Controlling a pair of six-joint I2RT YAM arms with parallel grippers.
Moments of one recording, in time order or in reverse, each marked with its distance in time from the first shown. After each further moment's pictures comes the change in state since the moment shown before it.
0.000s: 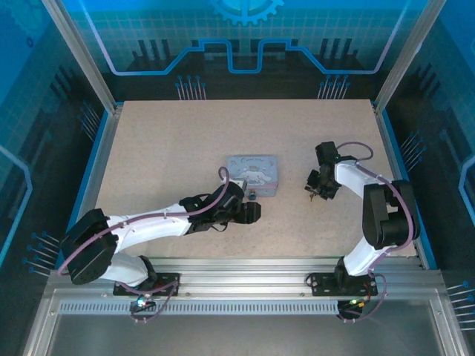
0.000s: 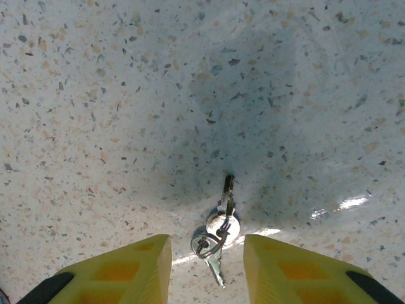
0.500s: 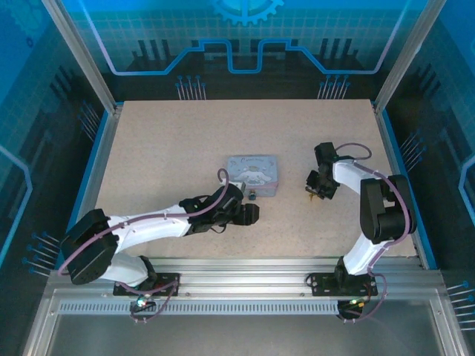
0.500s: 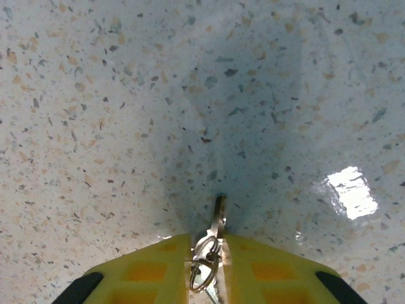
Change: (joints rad) left arm 0.000 -0.001 -0.025 0.000 -0.009 0.000; right arm -0.005 0.048 0.003 0.033 0.000 0.014
